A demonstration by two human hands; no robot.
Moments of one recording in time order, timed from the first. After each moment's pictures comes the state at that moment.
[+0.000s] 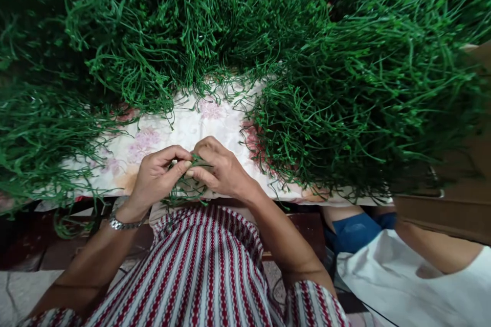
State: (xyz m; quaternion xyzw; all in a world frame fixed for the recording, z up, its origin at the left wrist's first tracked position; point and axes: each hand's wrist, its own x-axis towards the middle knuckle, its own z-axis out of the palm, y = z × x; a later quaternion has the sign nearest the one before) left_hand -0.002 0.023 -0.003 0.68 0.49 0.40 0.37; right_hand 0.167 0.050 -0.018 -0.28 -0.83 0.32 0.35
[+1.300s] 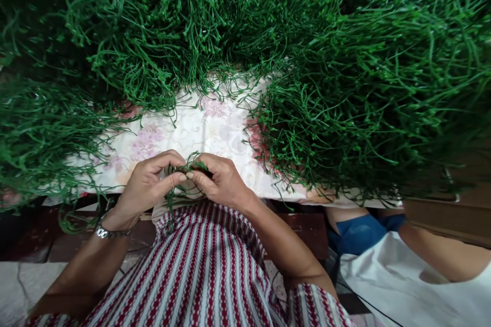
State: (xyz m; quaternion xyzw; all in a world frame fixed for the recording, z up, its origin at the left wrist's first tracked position) left_hand -0.021 0.011 0.000 0.69 0.50 0.34 0.41; right_hand 0.156 0.025 -0.019 -0.37 -0.76 0.39 0.36
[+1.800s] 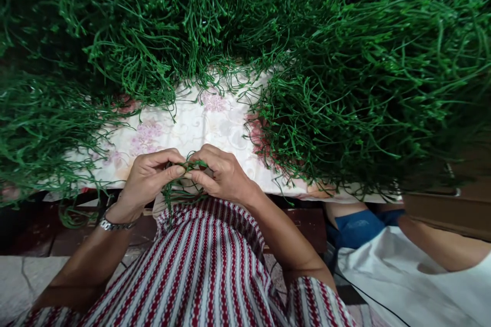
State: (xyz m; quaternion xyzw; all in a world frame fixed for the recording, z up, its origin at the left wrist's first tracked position) left_hand -0.020 0.008 -0.008 0.60 0.49 0.39 0.50; right_hand 0.161 0.032 -0.018 -0.30 -0.82 0.34 0.36
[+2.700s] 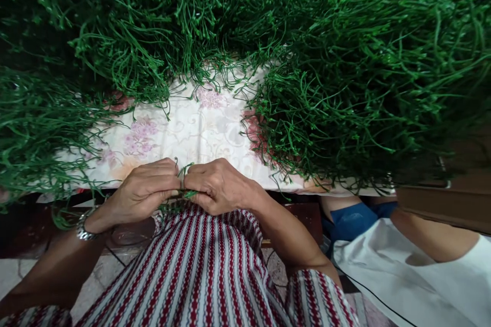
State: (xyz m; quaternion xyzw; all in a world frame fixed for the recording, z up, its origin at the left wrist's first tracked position) left_hand -0.041 0.004 0.002 0.85 0.30 0.29 0.32; right_hand 0.173 0.026 -0.006 -0.16 -0.90 0.33 0.24
